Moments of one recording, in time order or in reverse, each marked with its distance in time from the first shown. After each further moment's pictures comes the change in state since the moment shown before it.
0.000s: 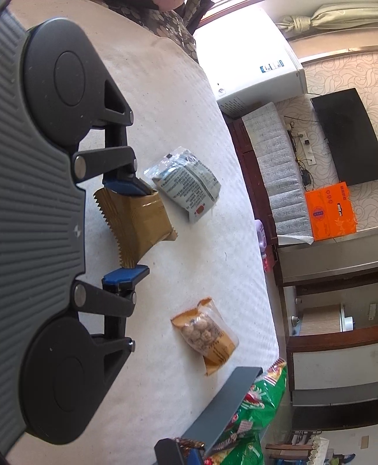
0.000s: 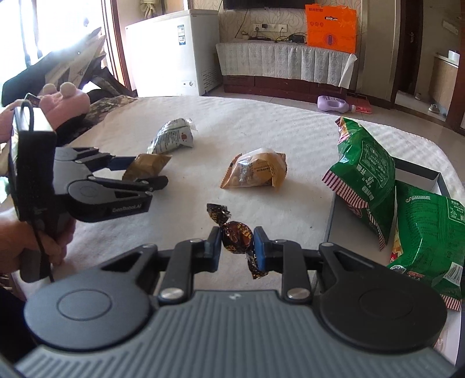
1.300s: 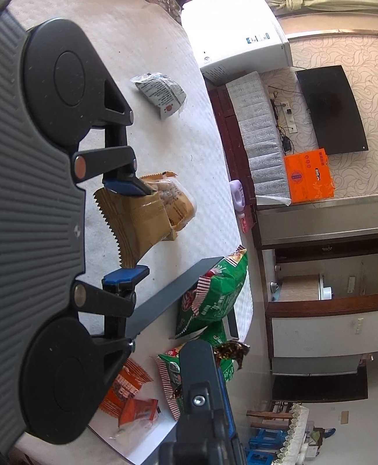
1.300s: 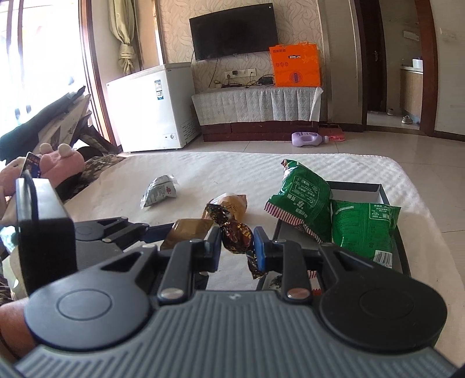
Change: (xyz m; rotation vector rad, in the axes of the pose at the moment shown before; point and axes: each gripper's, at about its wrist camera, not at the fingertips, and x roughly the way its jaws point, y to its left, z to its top) left arm -0.065 -0.122 0.027 -0.018 -0.079 -0.126; right arm -0.084 -0.034 -0.012 0.113 -0.193 -0.056
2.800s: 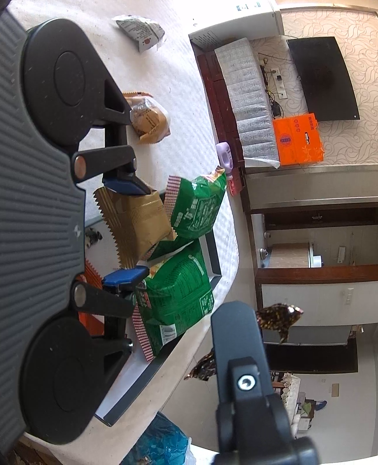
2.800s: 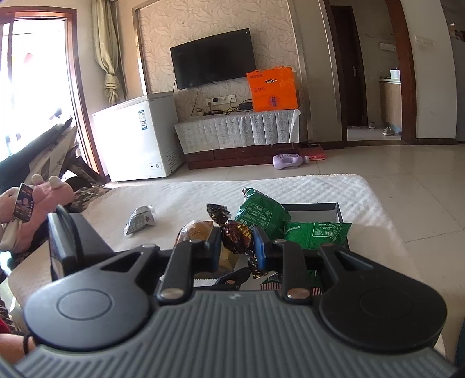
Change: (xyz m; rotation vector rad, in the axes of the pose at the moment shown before) left arm 0.012 -0.076 0.021 0.019 -0.042 -0.148; right arm -0.040 -0.043 0.000 0.058 -0.106 -0.049
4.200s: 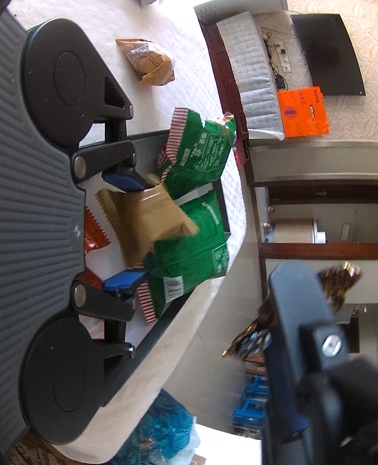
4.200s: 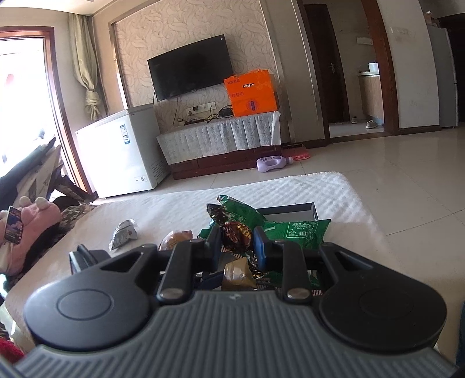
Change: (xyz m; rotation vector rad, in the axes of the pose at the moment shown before) left arm 0.035 -0.034 -0.008 0.022 0.015 -0.112; right arm -0.003 -0.024 0.001 0.079 -0.023 -0.047
